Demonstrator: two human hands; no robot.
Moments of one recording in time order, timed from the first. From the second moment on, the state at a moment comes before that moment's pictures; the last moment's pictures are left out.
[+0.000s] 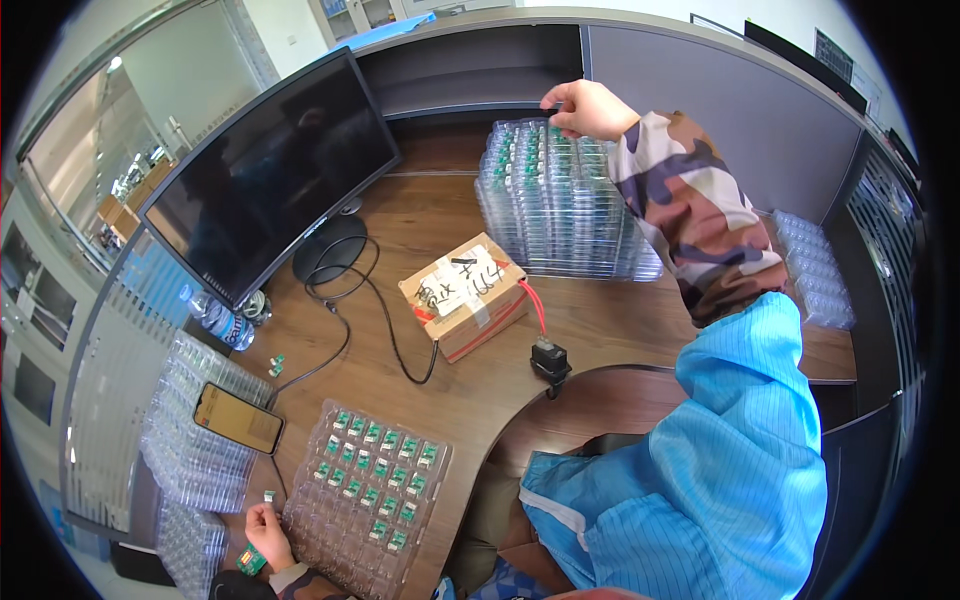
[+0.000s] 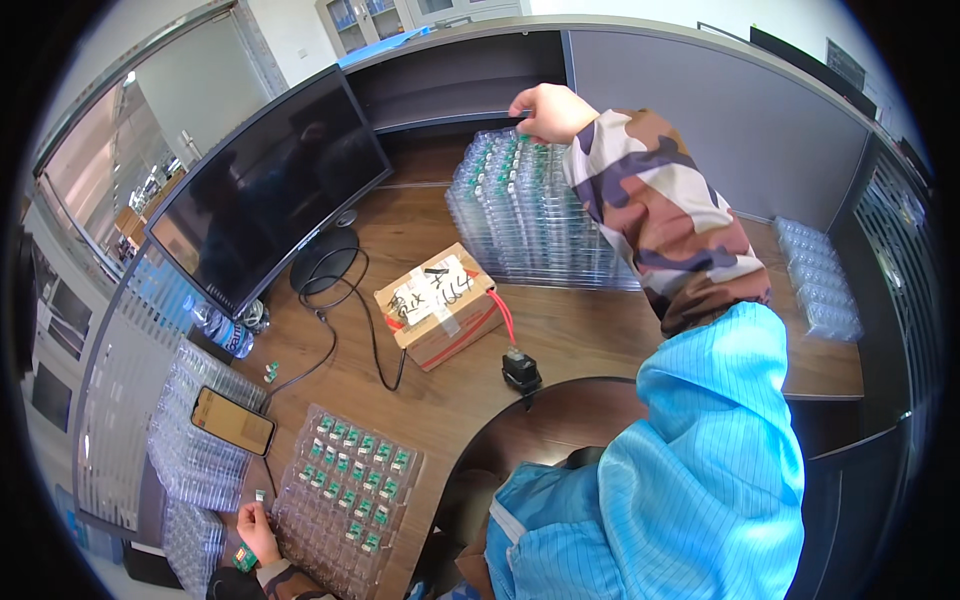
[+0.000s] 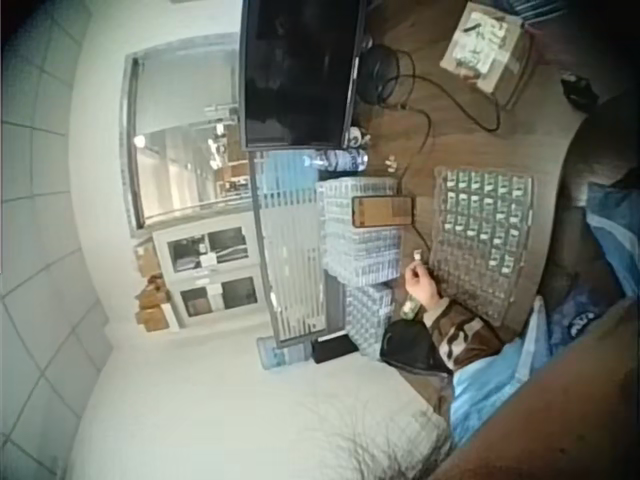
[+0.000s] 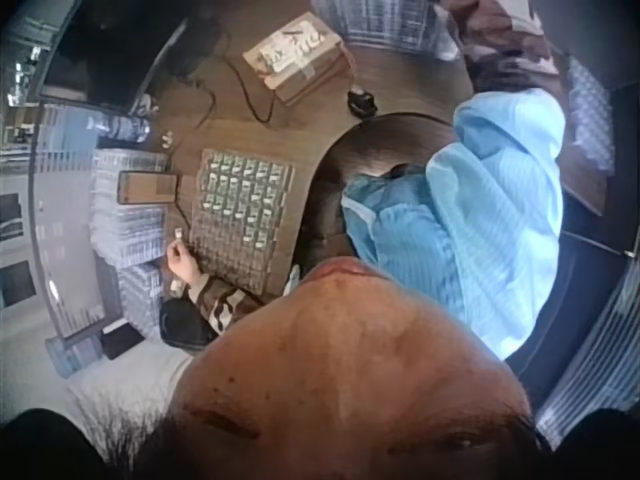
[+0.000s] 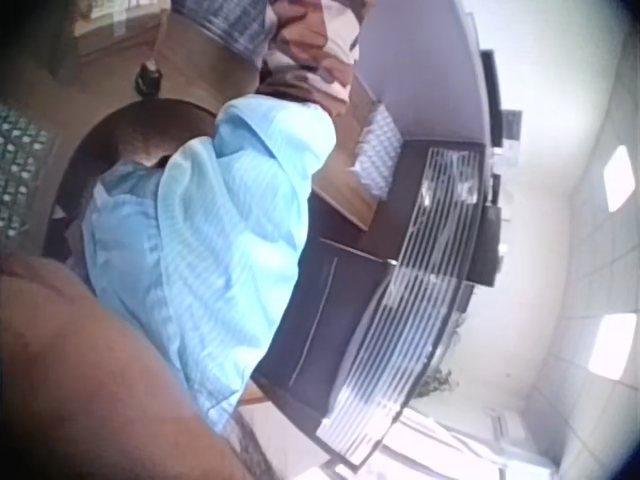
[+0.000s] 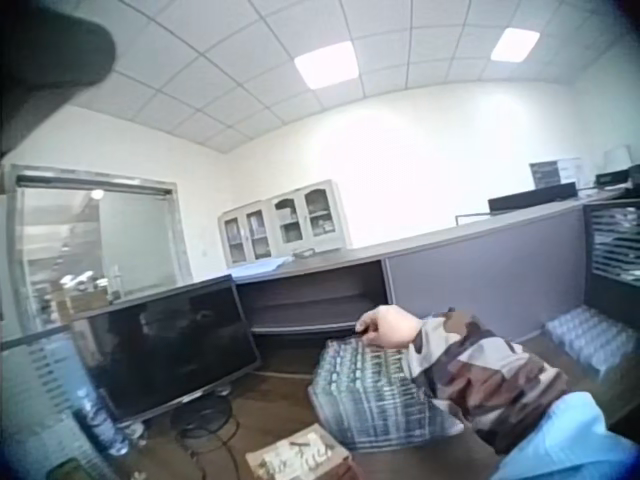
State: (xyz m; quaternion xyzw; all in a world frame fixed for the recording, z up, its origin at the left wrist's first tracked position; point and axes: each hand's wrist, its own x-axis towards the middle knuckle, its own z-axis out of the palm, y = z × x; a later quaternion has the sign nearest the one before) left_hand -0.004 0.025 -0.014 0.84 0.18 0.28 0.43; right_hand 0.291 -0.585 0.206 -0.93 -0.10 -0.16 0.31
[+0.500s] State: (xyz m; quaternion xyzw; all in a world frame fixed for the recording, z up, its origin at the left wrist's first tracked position) left_hand -0.004 0.028 -0.017 0.82 0.20 0.28 0.45; right_hand 0.328 -0.609 0.163 -0.96 -0.01 -0.21 0.20
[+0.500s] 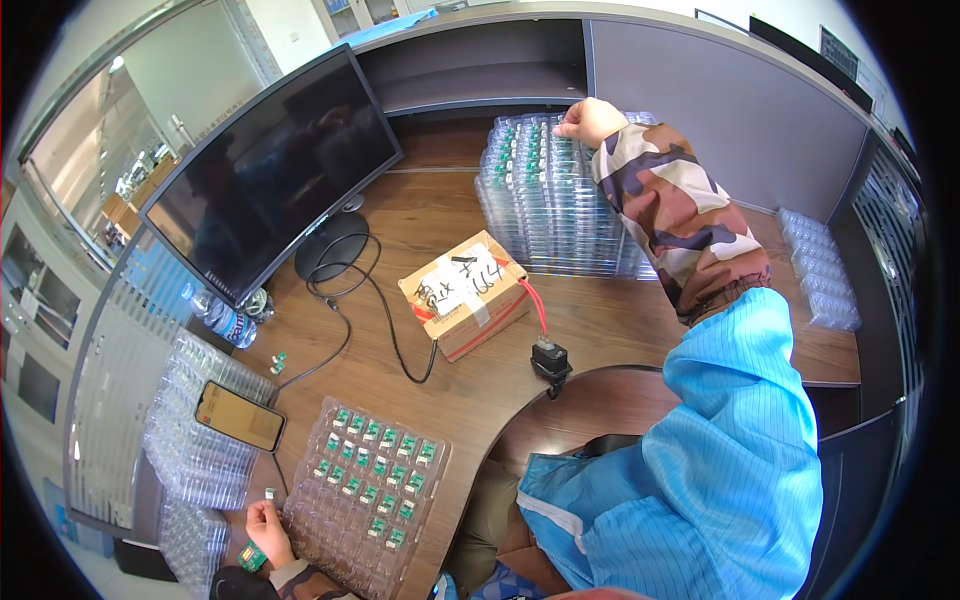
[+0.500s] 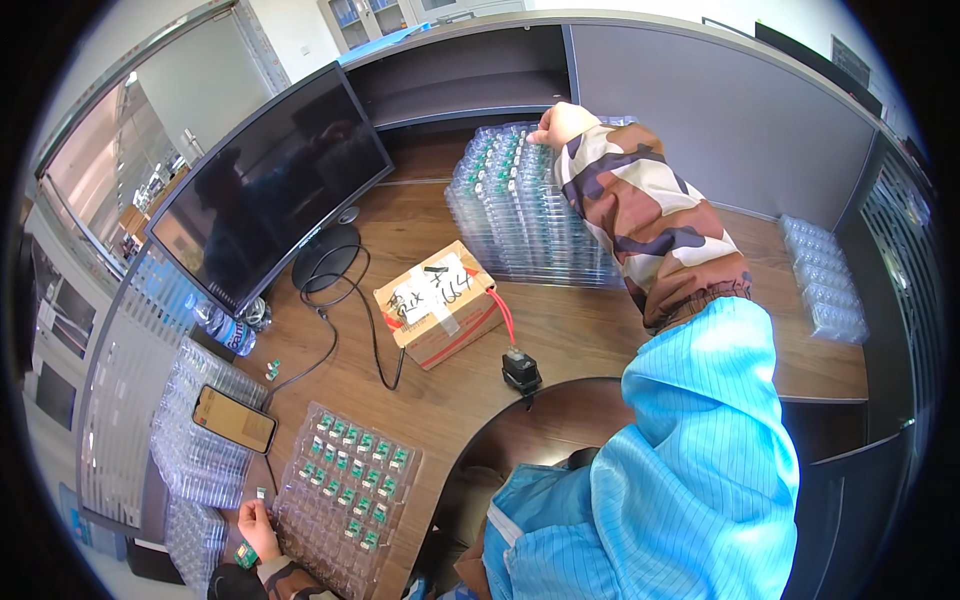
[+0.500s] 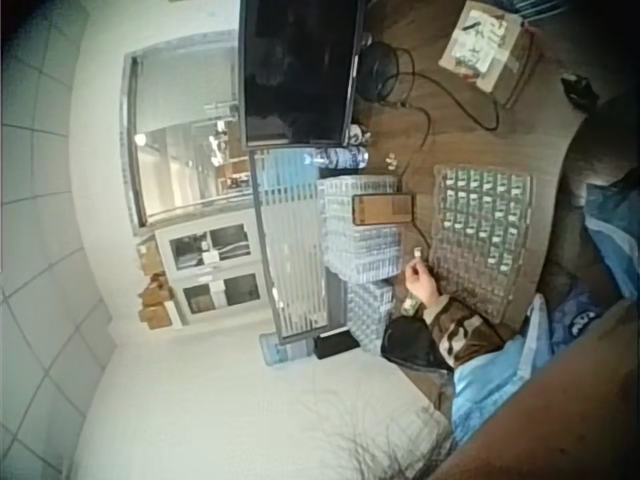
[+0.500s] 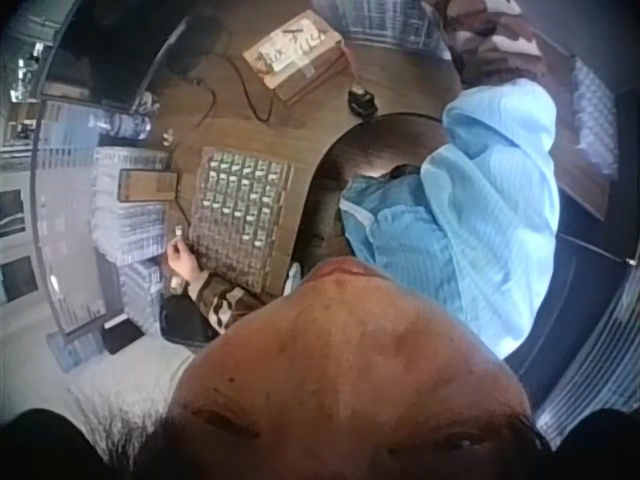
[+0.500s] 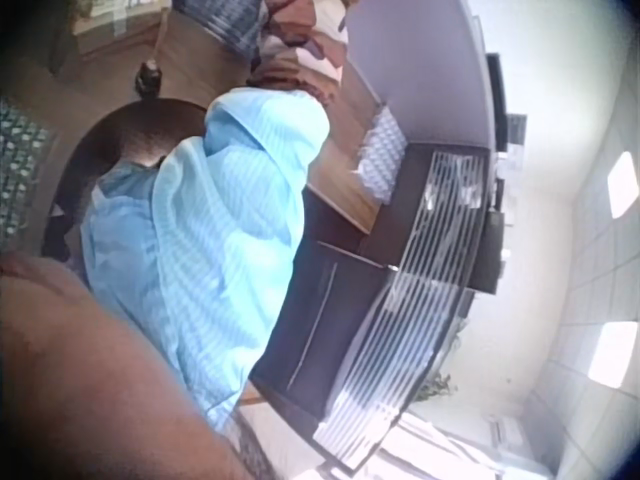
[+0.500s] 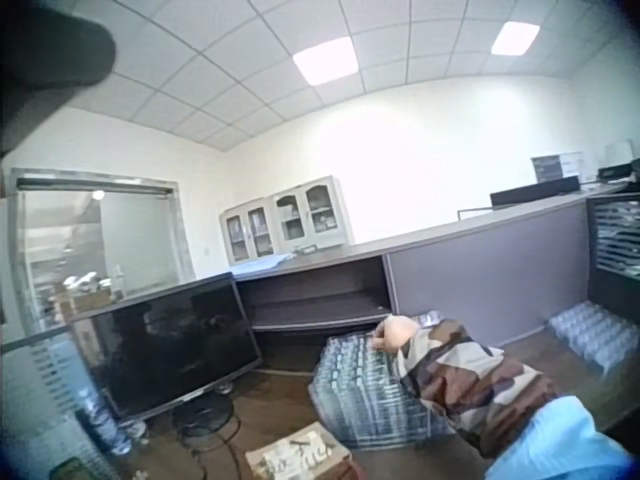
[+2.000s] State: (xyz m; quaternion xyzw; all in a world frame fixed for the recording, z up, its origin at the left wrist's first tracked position) left_hand -0.002 0.025 -0.027 0.82 0.21 0.32 0.43; right_hand 0.160 -0.371 0.170 -0.65 -0.49 -0.47 0.34
